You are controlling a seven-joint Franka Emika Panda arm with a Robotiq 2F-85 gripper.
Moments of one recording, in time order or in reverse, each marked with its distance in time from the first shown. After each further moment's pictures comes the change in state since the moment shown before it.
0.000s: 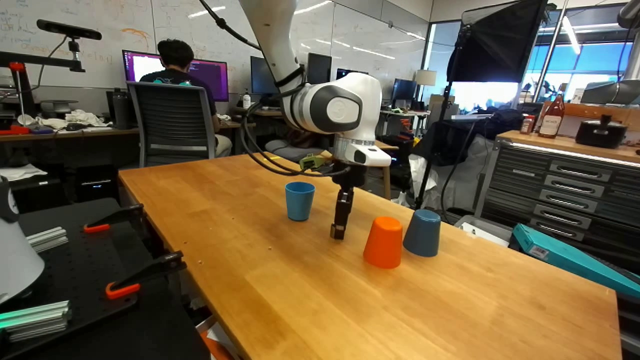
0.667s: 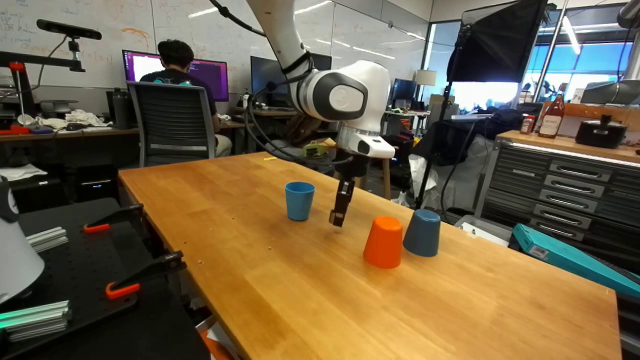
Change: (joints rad) arm -0.007 -0.044 0.006 0.021 0.108 -0.087 -0.078
